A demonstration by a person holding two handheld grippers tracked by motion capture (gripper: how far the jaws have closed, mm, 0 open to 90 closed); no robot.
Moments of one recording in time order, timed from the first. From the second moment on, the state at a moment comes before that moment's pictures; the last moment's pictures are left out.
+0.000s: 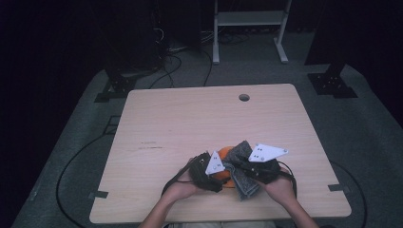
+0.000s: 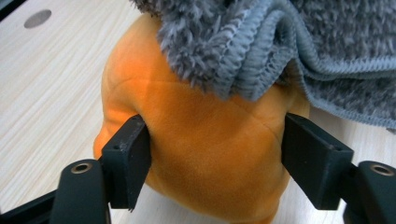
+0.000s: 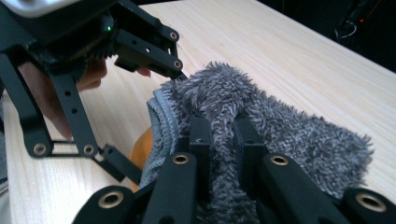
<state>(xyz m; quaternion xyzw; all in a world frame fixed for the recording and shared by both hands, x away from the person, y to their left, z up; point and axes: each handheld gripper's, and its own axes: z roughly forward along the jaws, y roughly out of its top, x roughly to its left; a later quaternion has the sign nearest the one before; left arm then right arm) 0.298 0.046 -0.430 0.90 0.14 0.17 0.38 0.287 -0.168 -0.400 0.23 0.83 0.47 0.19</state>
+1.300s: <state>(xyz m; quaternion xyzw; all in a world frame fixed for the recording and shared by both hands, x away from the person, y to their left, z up) 0.321 0.080 -0.428 0.87 0.22 0.12 0.43 0.315 -0.216 -0.442 0.34 0.79 0.50 0.12</state>
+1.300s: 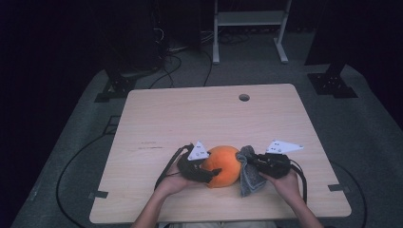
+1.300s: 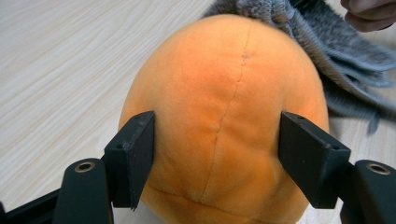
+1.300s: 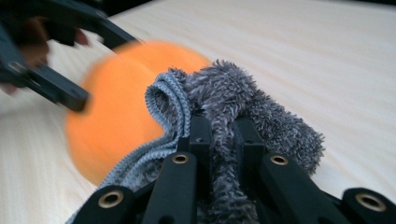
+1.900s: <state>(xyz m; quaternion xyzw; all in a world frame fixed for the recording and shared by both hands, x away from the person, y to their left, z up) 0.321 0.087 -0.431 0.86 0.21 0.11 0.45 0.317 -0.227 -0.448 0.36 0.79 0.49 0.10</state>
